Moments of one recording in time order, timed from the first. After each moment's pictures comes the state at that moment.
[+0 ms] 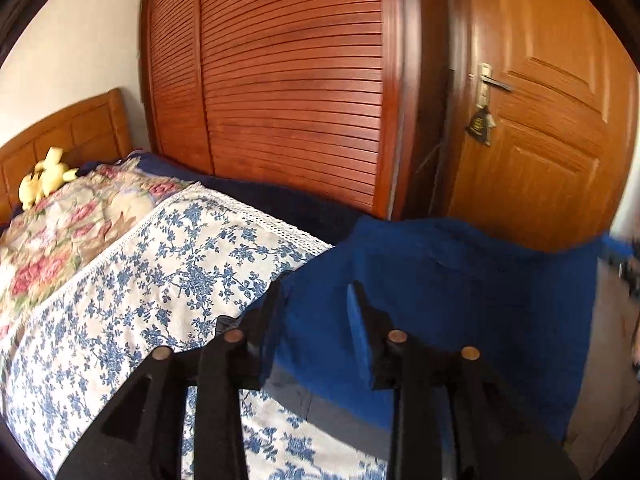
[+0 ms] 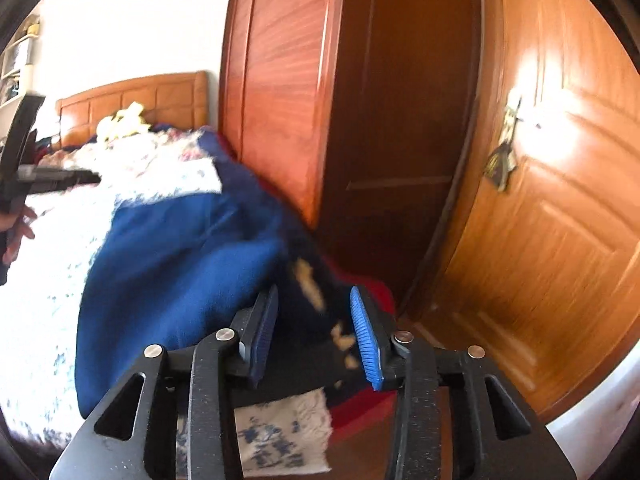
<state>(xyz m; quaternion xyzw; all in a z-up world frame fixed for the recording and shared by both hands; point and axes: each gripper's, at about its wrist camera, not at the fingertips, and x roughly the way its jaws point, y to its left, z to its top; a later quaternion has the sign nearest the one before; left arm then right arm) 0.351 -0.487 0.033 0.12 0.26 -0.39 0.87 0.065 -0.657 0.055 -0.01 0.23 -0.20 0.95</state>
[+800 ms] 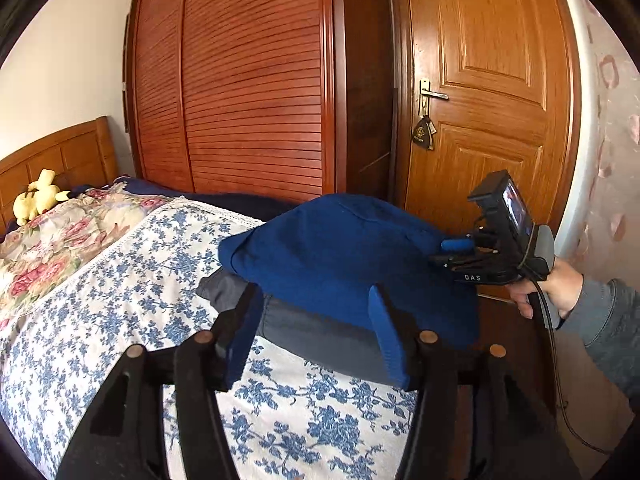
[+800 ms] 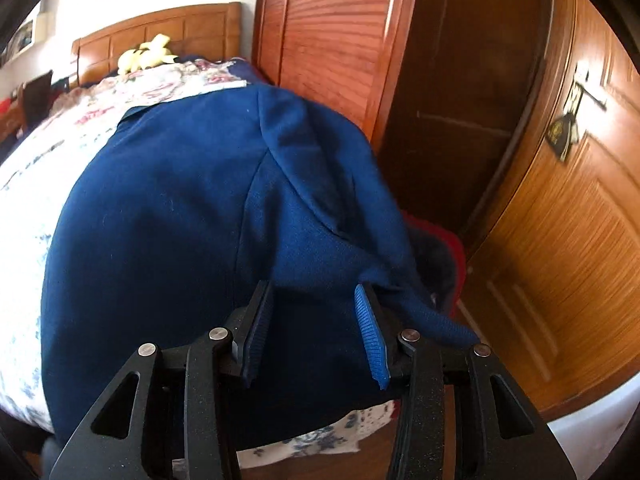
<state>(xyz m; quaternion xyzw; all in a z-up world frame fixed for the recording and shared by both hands) 0.224 -0.400 0.033 0.11 0.21 -0.43 0.87 0.146 -0.650 -0.028 -0.02 0.37 -0.15 0.92</state>
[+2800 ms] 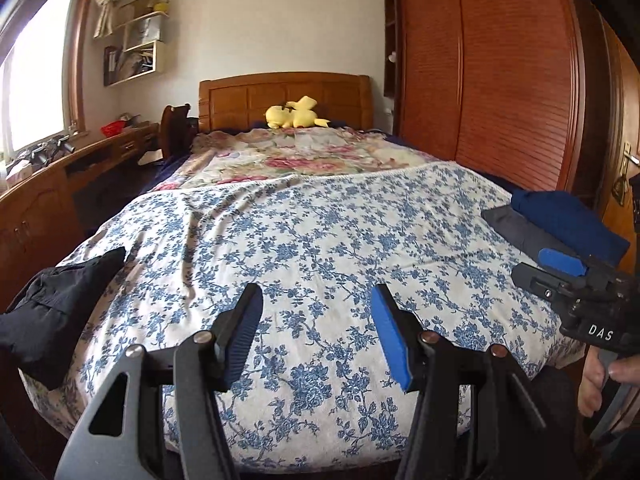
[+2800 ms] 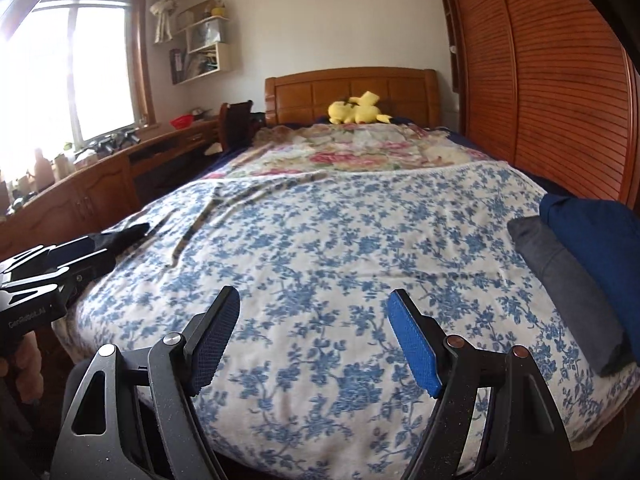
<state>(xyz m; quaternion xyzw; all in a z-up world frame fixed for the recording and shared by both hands) 0.084 -0.021 -0.015 -0.01 0.25 -0.03 0.97 0.091 -0.195 0.005 0.00 0.25 0.16 0.96</state>
